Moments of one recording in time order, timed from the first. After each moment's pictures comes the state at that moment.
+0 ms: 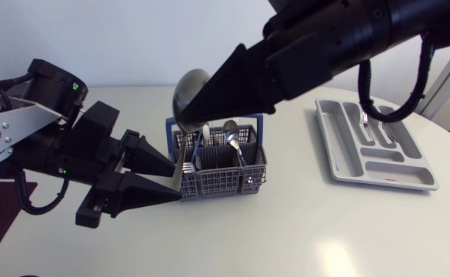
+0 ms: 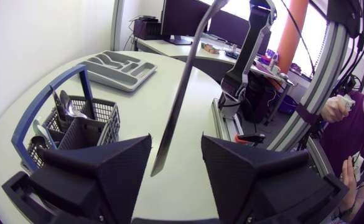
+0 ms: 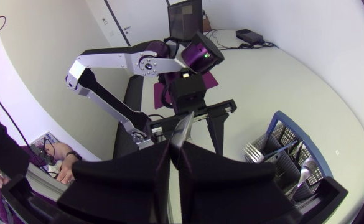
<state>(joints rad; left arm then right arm) -0.31 1.25 0.87 -0.66 1.06 0.76 0.72 1.42 1.55 -0.90 -0.78 -0.16</state>
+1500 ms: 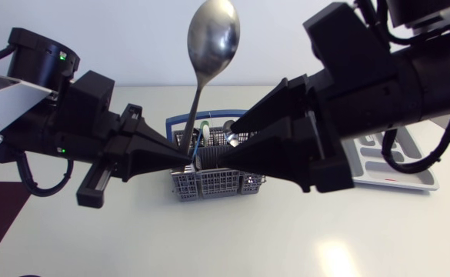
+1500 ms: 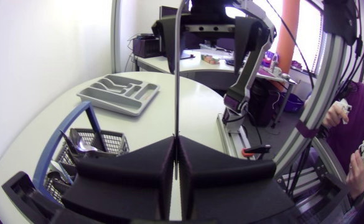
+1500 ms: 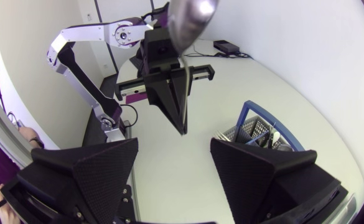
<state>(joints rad) -0.34 1.23 0.94 -0.50 1.06 0.65 0.67 1.18 1.17 -0.65 -0.64 -0.24</state>
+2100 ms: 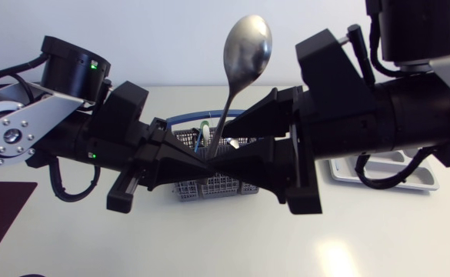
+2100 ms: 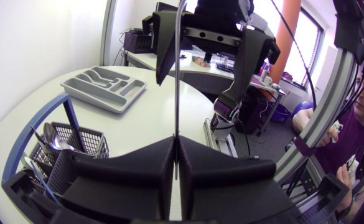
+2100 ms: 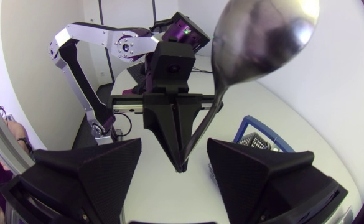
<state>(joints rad) -0.46 1.29 0.92 -0.38 1.06 0.47 0.71 1.13 1.01 -0.38 -0.60 -0.21</state>
